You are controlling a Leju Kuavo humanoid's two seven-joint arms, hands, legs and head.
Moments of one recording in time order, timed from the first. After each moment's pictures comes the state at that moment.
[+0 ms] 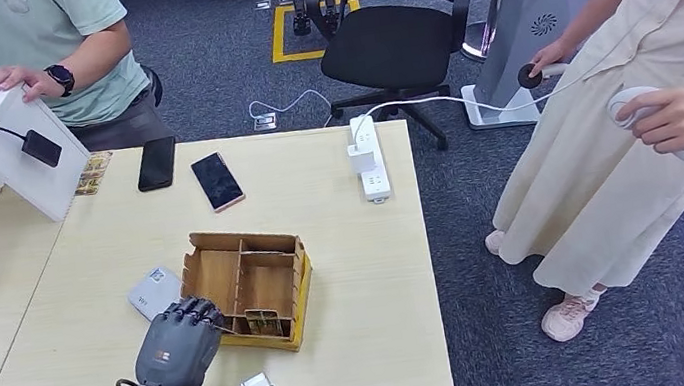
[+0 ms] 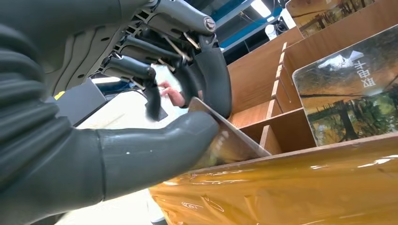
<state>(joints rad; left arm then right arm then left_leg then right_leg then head) 0.13 0.11 -0.15 -1.62 -1.45 0.18 -0.19 -0.07 0.35 -1.05 -0.78 1.39 -0.23 -0.13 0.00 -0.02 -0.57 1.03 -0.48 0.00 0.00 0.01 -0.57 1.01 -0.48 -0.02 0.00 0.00</state>
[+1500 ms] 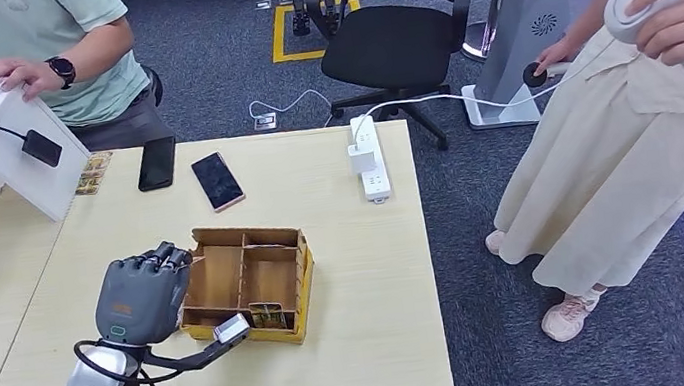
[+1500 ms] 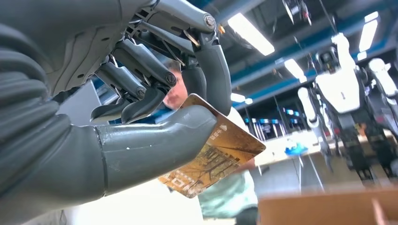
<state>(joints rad) -0.01 0.11 -0.09 -1.74 -1.45 0.21 -0.21 -0.07 0.35 -1.01 -0.77 1.40 -0.23 -0.13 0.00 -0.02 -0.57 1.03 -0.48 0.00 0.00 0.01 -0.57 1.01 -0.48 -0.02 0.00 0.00</state>
